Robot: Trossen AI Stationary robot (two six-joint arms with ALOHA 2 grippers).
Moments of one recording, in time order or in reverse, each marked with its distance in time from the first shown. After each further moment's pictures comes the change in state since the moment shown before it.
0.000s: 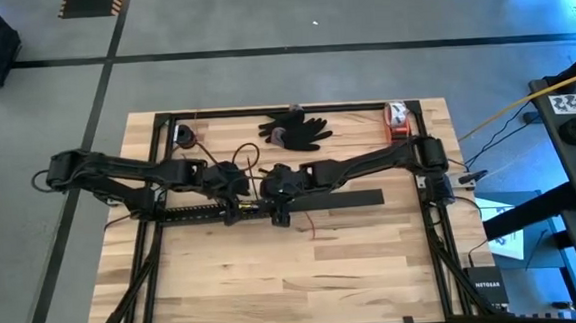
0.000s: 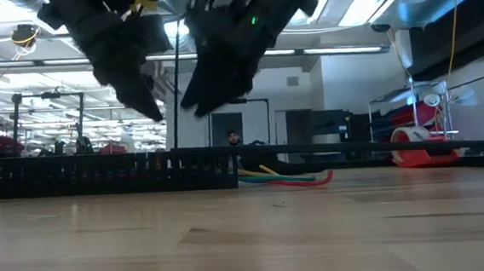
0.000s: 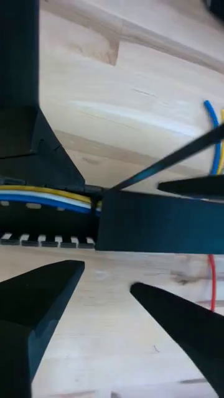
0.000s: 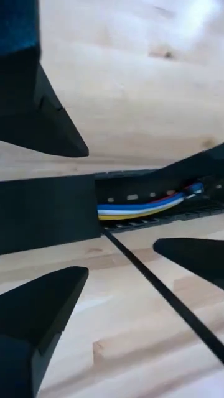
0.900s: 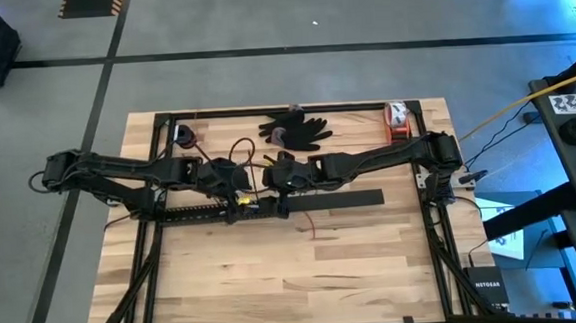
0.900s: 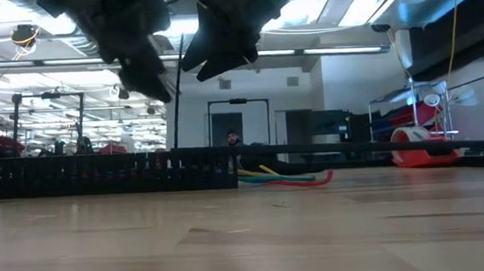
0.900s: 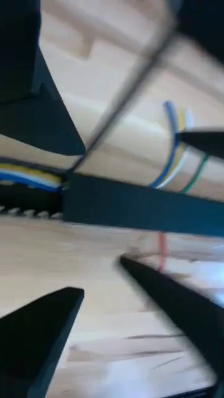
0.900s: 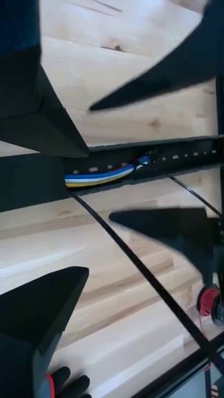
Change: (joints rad) left arm -0.011 -0.047 0.048 0.019 0.008 -0.084; right arm 0.001 -0.109 0.001 0.008 0.123 0.004
